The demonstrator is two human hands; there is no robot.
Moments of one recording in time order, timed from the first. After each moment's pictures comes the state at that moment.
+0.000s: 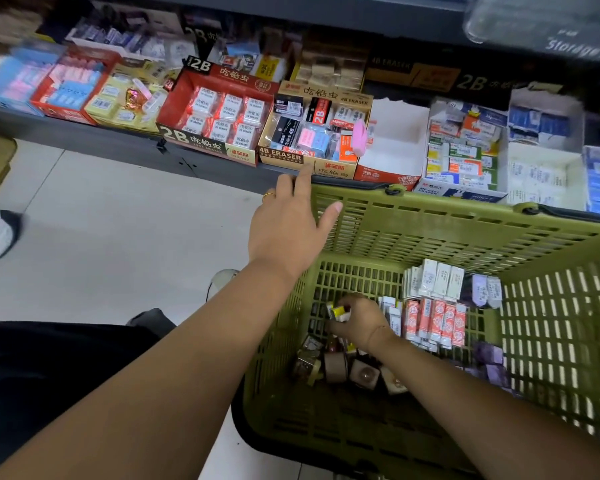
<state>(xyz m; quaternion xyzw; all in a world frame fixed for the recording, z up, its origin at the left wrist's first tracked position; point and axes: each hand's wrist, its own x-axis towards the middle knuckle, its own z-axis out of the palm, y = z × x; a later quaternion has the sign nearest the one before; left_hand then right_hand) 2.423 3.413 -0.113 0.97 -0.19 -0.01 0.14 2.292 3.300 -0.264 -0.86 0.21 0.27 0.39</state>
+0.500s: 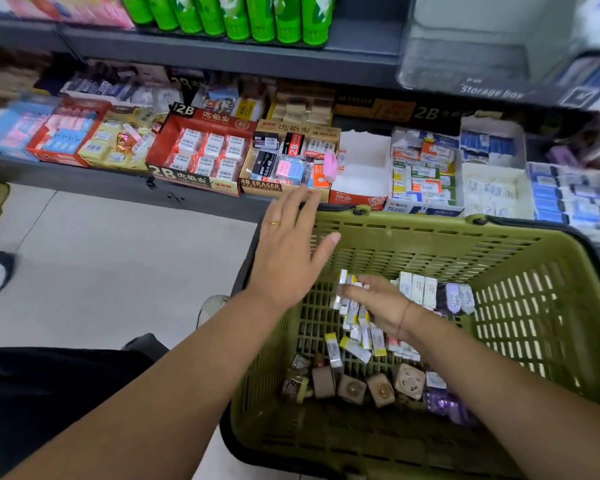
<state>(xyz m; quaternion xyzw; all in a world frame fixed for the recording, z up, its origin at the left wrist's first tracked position) 2.399 3.407 -0.102 0.93 -0.30 0.00 0.23 2.314 3.255 -0.189 -0.63 0.33 0.23 0.66</state>
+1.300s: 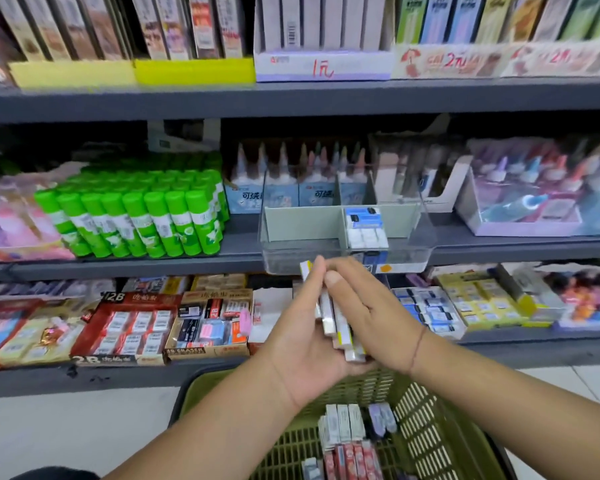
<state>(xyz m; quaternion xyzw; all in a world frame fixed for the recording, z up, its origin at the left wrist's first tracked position) 2.351 3.276 0.089 0.35 -0.02 -0.59 0.73 2.294 3.176 0.093 -0.89 0.07 -0.18 0.42</state>
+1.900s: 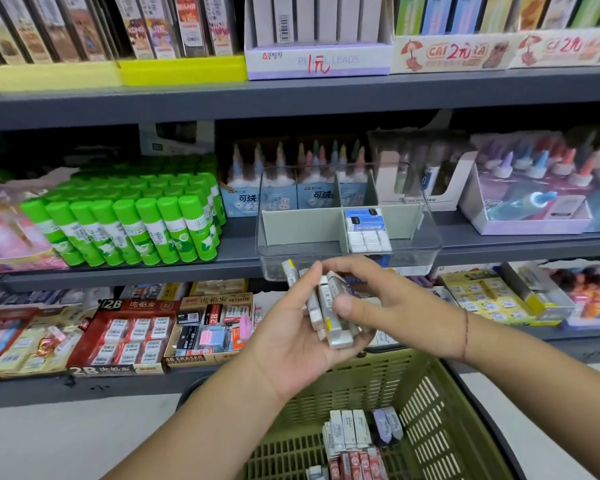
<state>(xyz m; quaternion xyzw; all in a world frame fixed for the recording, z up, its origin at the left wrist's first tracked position) 2.375 3.274 0.085 0.31 0.00 -0.59 0.75 2.289 3.143 0.110 -0.86 0.04 -0.03 0.51</state>
